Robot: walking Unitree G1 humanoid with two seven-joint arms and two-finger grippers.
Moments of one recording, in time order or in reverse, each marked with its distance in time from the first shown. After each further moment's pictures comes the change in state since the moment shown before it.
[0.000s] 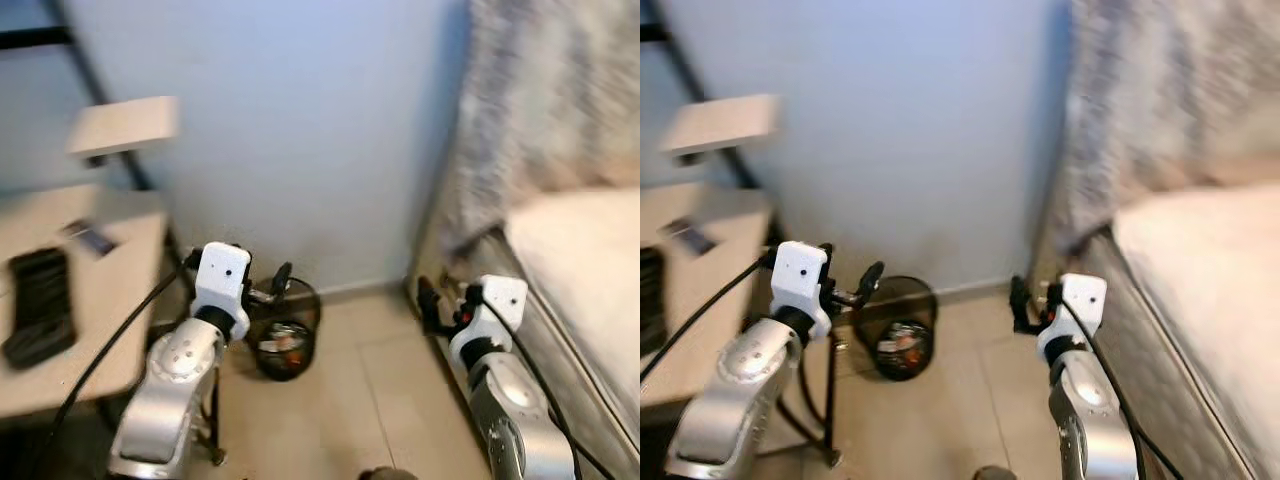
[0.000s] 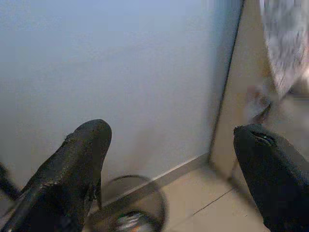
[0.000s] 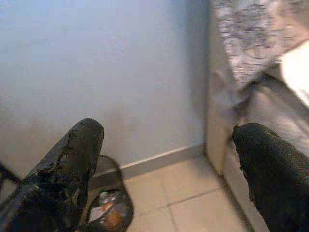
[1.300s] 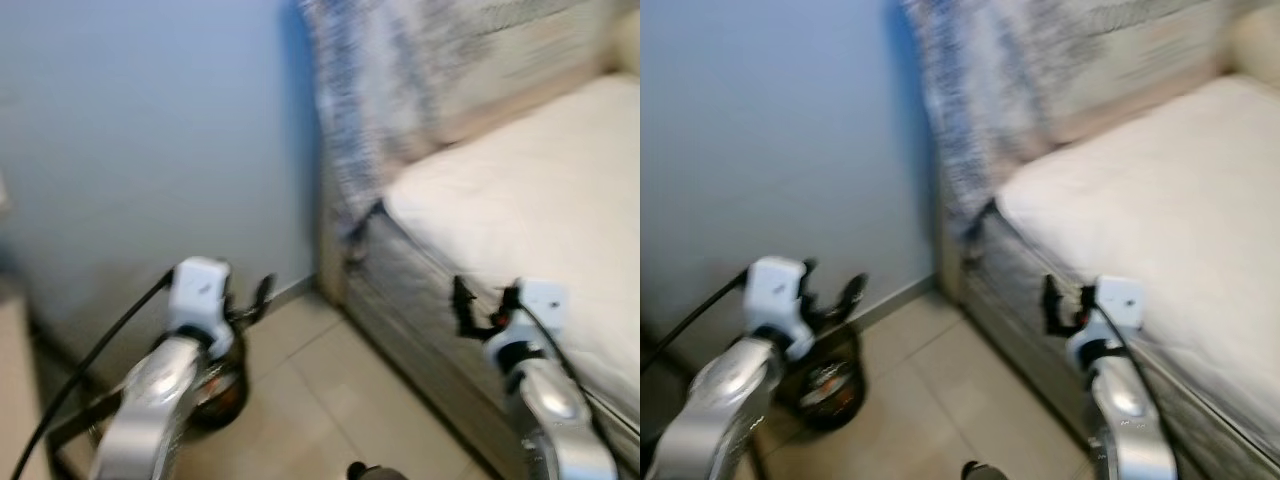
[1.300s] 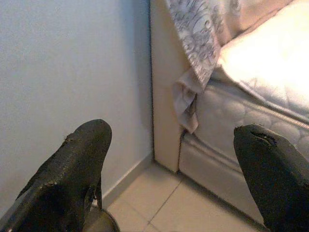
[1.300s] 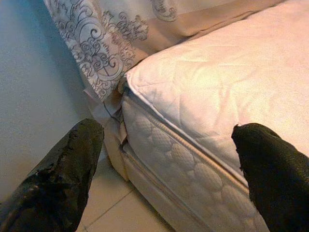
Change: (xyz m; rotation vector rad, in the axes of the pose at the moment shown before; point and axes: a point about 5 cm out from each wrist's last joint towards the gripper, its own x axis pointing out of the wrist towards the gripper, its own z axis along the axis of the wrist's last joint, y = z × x) left arm -0.023 0.028 -0.018 0.032 0.082 0.062; right arm -0.015 -0.027 0.011 -0.074 -0.028 -0.050
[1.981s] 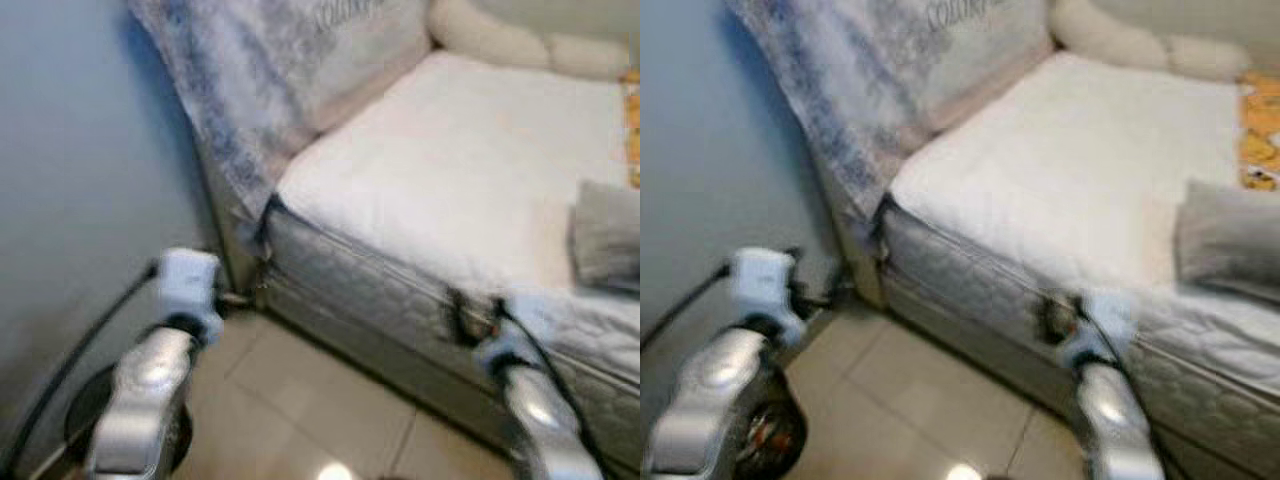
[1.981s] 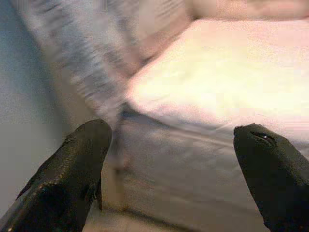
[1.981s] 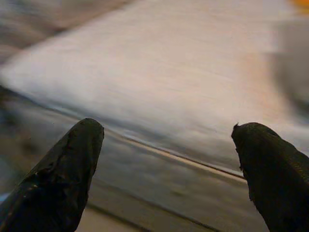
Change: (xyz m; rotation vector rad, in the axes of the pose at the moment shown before) left arm 0.010 -0.007 0.016 0.038 -0.087 -0.039; right arm -0.006 -0.010 -0.015 -0.016 0.030 -0.133
